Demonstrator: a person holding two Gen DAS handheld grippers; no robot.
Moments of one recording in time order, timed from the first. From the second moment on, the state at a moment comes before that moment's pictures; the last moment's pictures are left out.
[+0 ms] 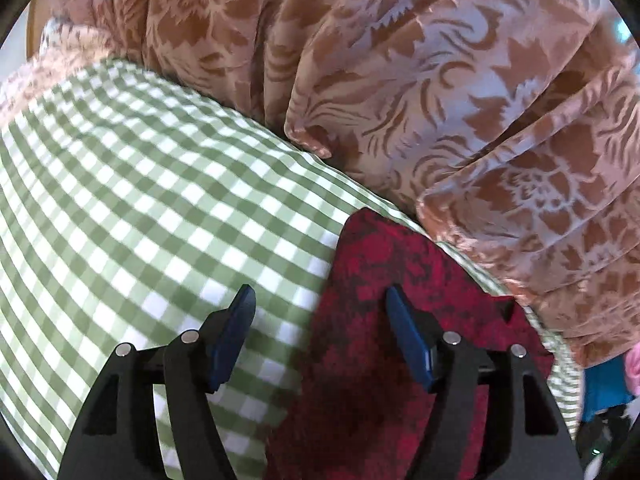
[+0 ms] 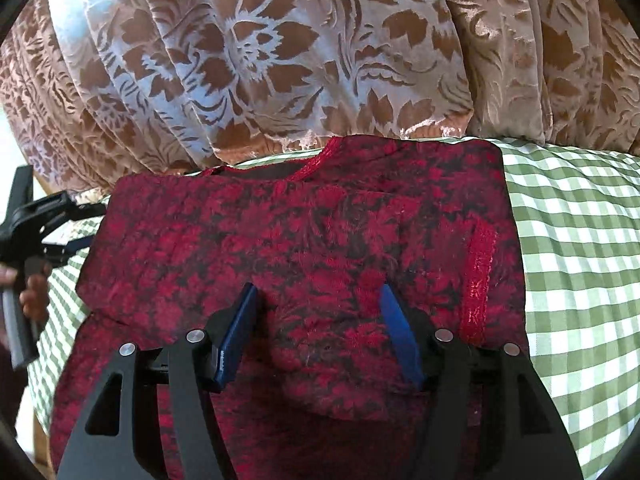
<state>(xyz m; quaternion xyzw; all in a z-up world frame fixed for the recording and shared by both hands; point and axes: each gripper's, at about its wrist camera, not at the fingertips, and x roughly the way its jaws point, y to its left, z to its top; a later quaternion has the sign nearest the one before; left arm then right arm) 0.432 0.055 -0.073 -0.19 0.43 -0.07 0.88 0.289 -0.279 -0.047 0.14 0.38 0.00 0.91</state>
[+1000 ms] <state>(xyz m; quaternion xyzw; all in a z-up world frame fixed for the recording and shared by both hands) 0.310 0.013 -0.042 -0.04 0.32 0.00 0.95 0.294 -0.276 -0.051 0.12 0.38 0.00 0.92</state>
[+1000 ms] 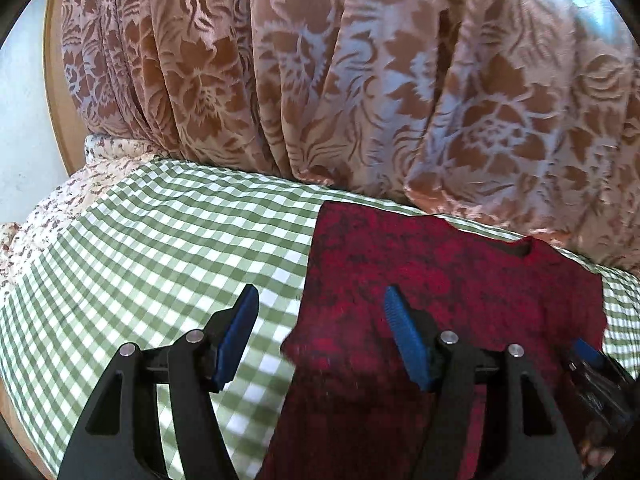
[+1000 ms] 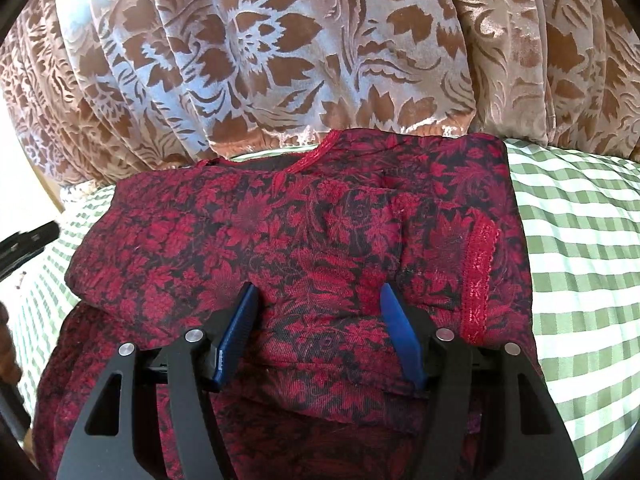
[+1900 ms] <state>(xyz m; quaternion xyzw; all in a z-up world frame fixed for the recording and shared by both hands) 0.199 0.043 -0.077 -0.03 0.37 -0.02 0.93 0.200 -0.278 -0.033 0.10 0.42 -0.02 0.90</state>
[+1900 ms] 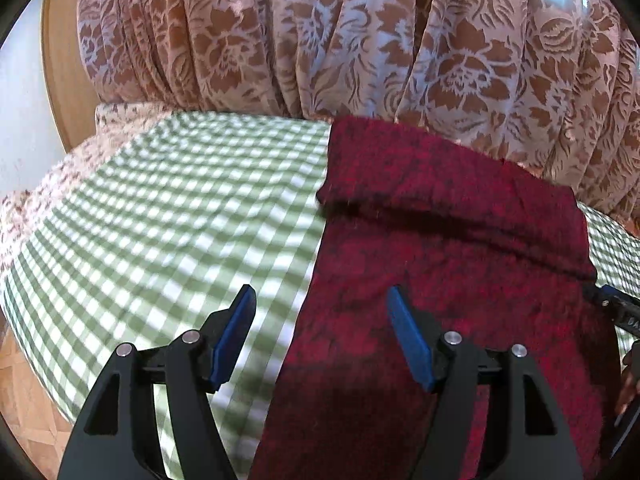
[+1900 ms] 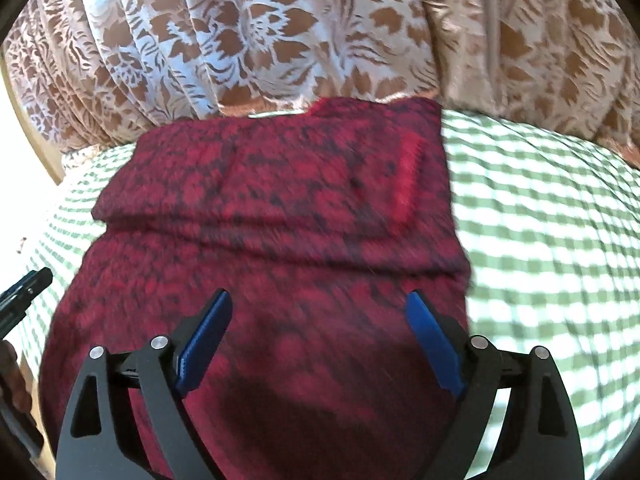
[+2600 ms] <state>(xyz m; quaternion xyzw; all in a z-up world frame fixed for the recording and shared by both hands) 0.071 0.097 -0.132 -0.09 0.47 -0.13 0.87 0.016 -0.280 -0.068 0.19 0.52 0.10 0.83</state>
